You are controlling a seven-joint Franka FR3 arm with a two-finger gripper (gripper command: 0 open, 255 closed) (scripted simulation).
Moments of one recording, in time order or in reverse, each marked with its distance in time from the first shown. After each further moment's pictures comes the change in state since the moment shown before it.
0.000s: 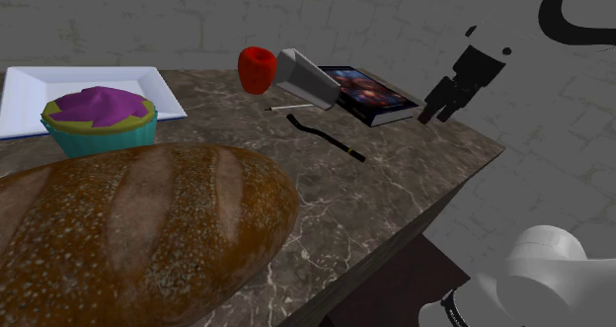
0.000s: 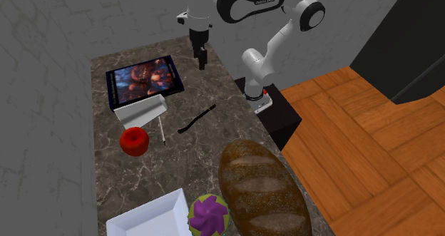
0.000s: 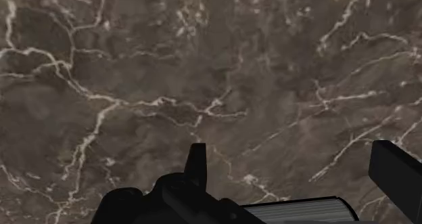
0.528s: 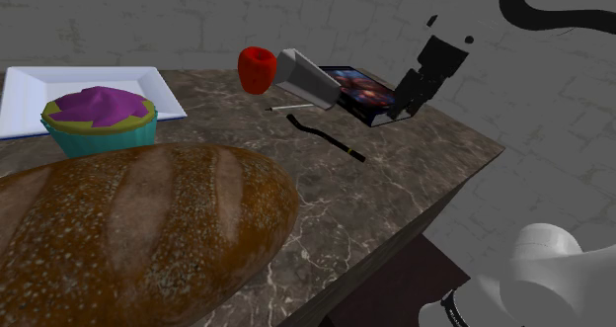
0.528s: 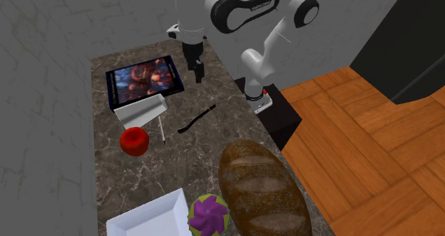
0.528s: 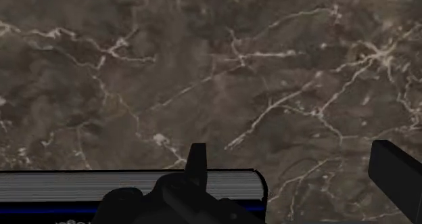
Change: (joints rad) arm 0.072 0.167 0.076 0.107 0.056 0.035 0.008
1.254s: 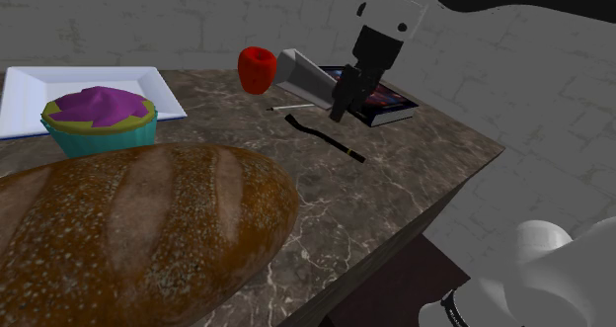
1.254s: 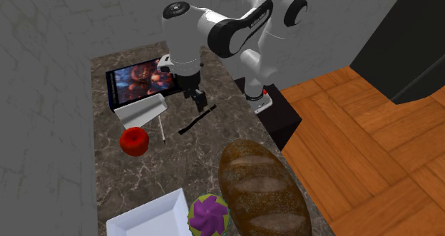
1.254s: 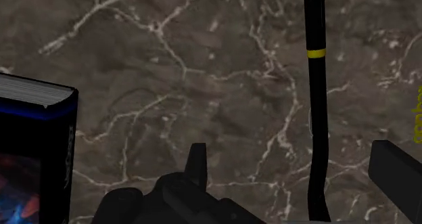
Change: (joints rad) arm 0.107 0.288 0.136 0.221 0.057 0.027 0.009
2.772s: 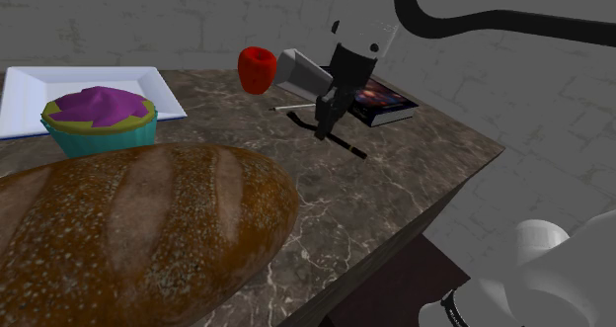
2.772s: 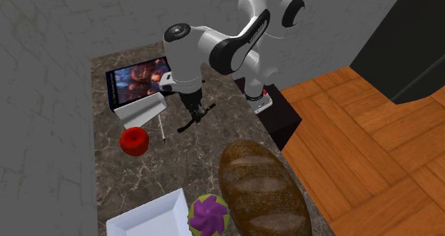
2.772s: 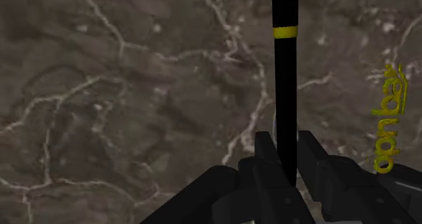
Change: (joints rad) arm 0.027 0.070 0.040 -0.022 0.009 0.083 -0.002
